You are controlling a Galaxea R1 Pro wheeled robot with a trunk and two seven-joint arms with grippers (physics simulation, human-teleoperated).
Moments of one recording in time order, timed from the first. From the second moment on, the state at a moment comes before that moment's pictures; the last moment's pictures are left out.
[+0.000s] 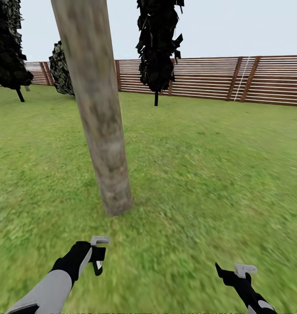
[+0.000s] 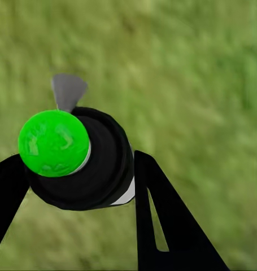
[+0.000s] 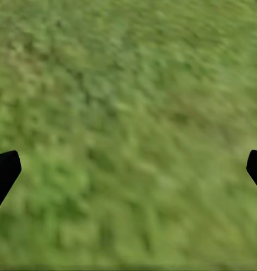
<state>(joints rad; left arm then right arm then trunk) -0.69 -0.02 0.24 -0.44 -0.26 0.53 -0.10 -0.50 -0.19 -0.42 -0.17 0.15 -0.46 0.27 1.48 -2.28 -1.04</state>
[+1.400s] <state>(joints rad) -0.69 -0.02 0.24 -0.50 -0.25 0.58 0.00 -0.50 -0.18 -0.42 -0.19 0.16 -0.46 0.28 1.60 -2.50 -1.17</state>
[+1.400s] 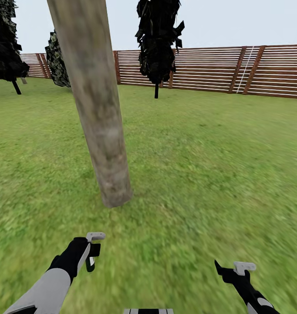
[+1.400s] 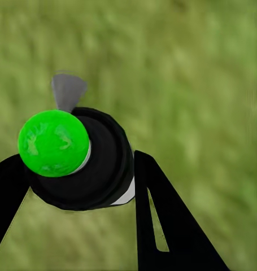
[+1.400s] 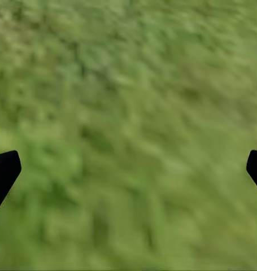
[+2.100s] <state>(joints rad) -0.70 -0.03 0.23 -0.56 -0.23 0.57 -0.02 -0.50 -0.18 -0.42 -0.19 0.16 -0.46 0.28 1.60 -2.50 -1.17</state>
